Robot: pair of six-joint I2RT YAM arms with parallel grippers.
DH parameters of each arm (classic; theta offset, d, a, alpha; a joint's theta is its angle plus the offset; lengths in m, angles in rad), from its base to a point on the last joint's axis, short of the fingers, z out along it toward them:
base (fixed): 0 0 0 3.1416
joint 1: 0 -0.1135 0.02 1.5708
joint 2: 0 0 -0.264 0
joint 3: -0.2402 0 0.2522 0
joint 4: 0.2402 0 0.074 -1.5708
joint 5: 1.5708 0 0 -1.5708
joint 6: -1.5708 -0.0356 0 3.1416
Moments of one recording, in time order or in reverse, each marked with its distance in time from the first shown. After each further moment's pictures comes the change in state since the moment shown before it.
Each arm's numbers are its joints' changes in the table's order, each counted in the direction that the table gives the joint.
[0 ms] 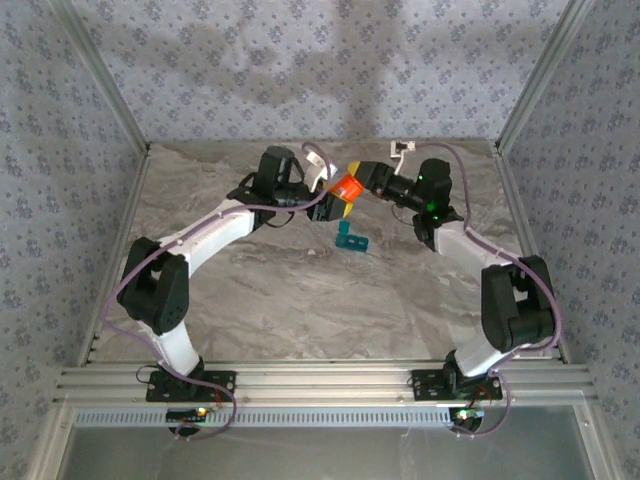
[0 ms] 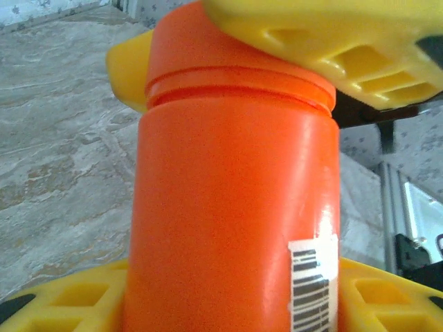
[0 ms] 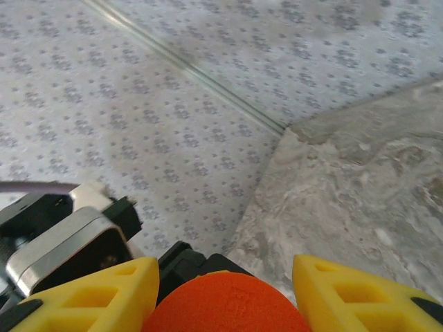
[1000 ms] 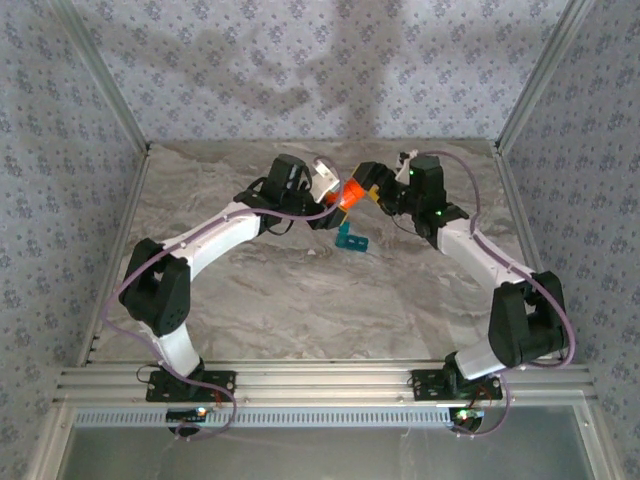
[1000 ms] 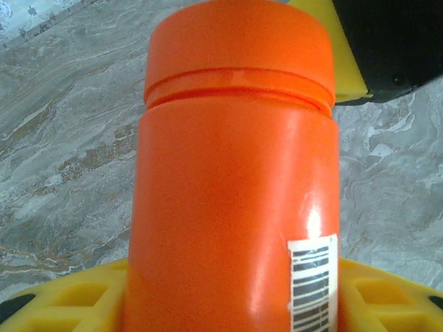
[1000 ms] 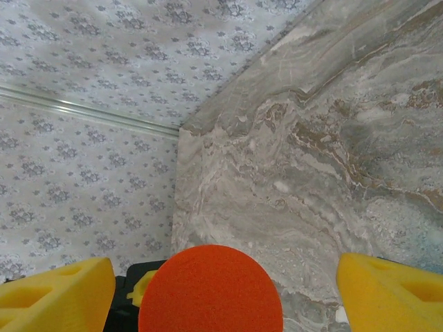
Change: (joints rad) left arm 0.062 0.000 -0.008 0.158 -0.313 -0.250; right arm -0.059 -0.099 -0.086 0.595 0.329 -0.030
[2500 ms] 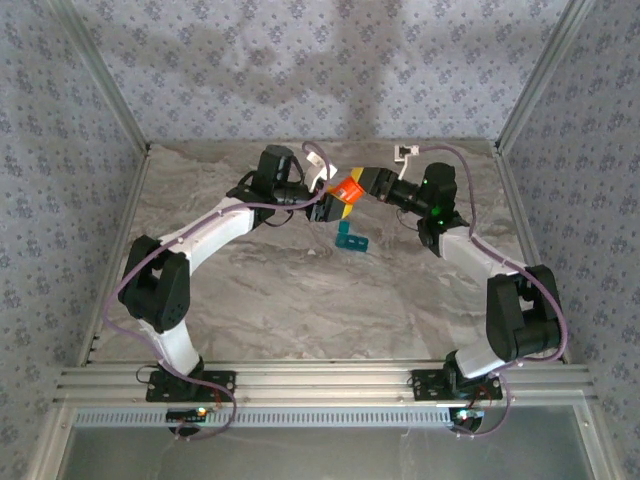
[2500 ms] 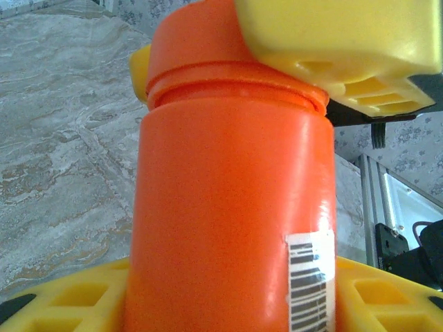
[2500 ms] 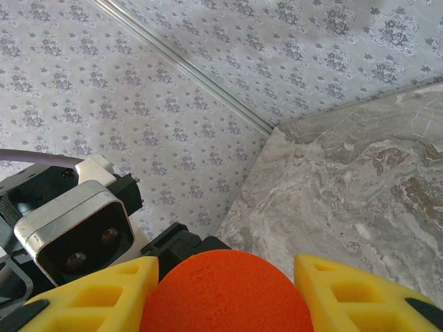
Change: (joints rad) left arm -0.070 0.014 -0.005 -0.127 0.373 0.221; right arm 0.065 0.025 0.130 -0.518 -0.307 0.122
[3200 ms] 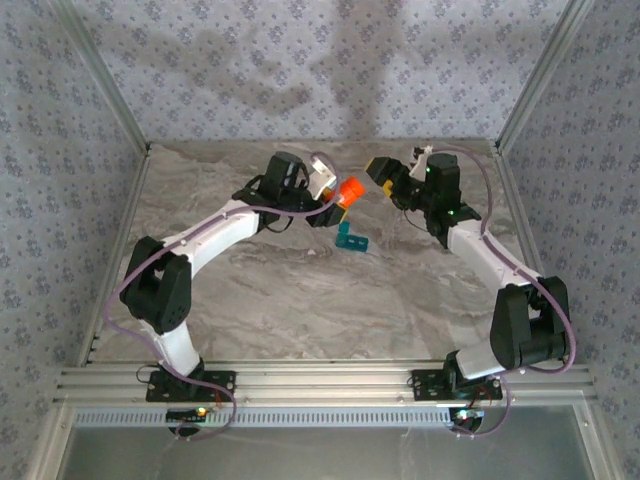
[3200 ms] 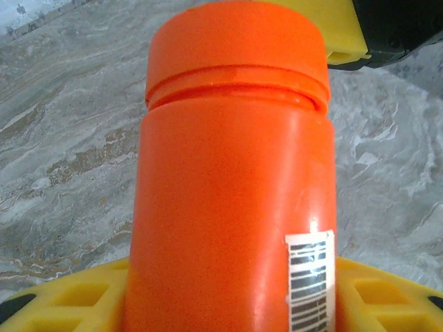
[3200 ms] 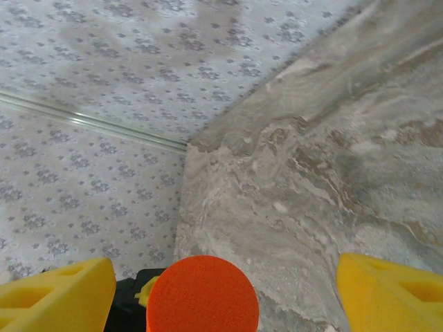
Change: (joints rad) left arm 0.052 -0.001 -0.003 0.124 -0.322 -0.198; right arm 0.022 -0.053 -0.109 0.481 0.243 -0.089
